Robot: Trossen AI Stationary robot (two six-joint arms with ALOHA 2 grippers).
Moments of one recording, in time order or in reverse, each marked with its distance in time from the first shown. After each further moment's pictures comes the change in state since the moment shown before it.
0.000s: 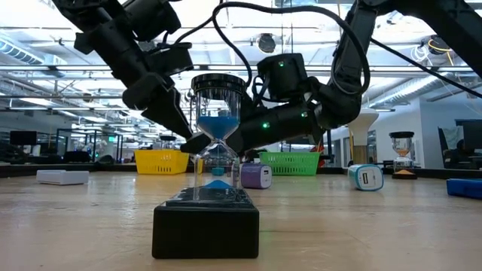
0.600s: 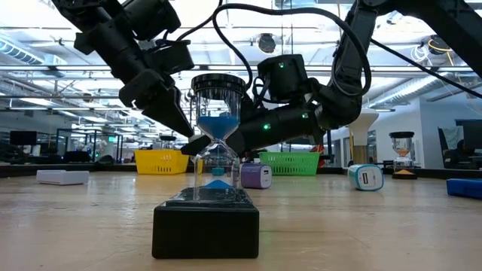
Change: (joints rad) left arm 0.000 0.000 -0.001 0.021 0.028 0.023; right arm 0.001 0.000 -0.001 0.003 -0.022 0.001
